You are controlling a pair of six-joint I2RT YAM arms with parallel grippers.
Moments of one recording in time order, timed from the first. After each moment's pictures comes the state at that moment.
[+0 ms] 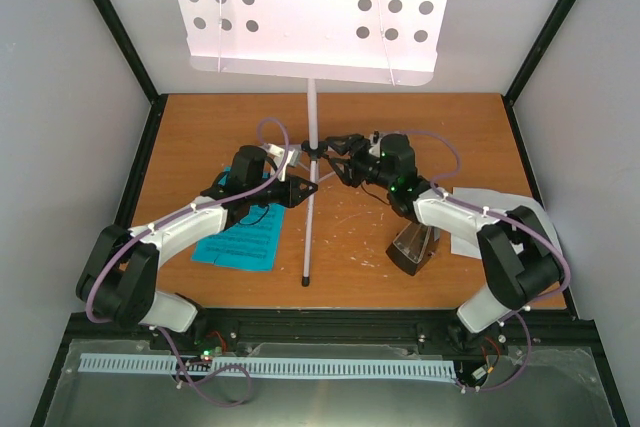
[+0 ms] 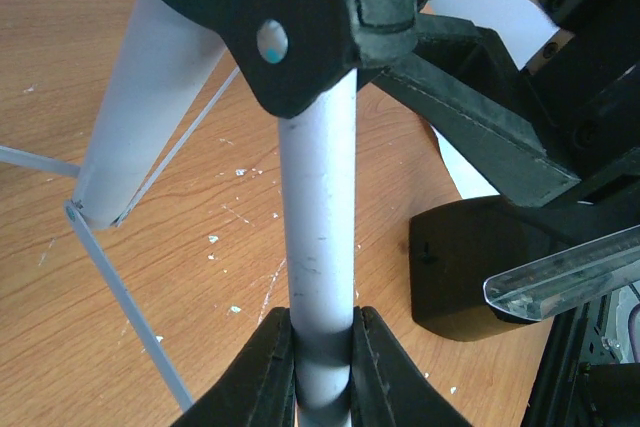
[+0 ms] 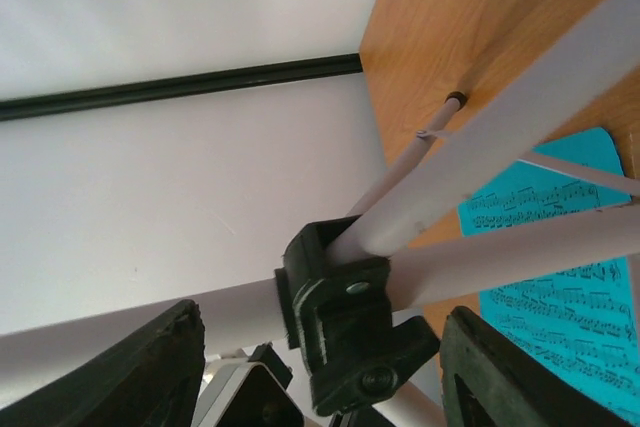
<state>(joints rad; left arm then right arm) -0.50 1.42 0.80 0.05 0.55 -0.38 0.55 1.56 0.89 0.47 -0.39 1.57</state>
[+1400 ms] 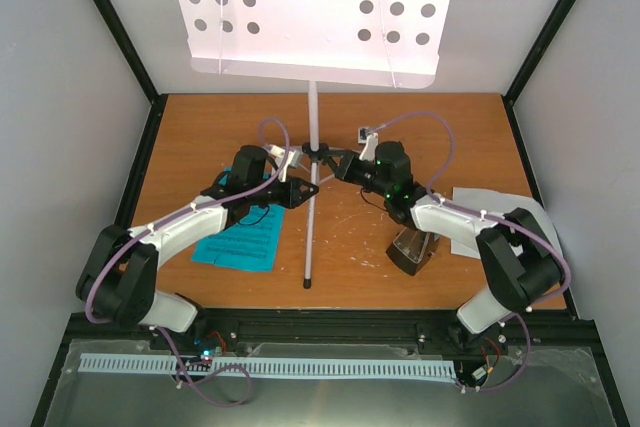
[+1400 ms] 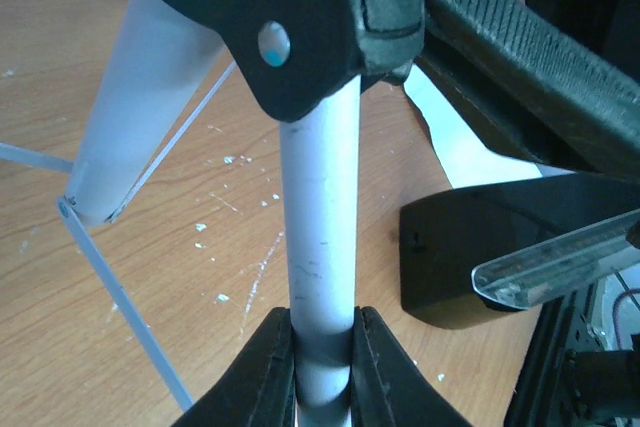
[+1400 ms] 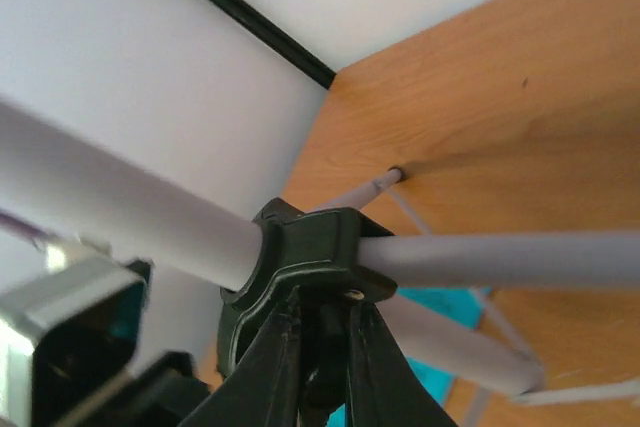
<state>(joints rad) -0.50 1.42 0.81 0.02 0.56 -0.38 0.59 1.57 0.86 0.51 -0.33 0.93</state>
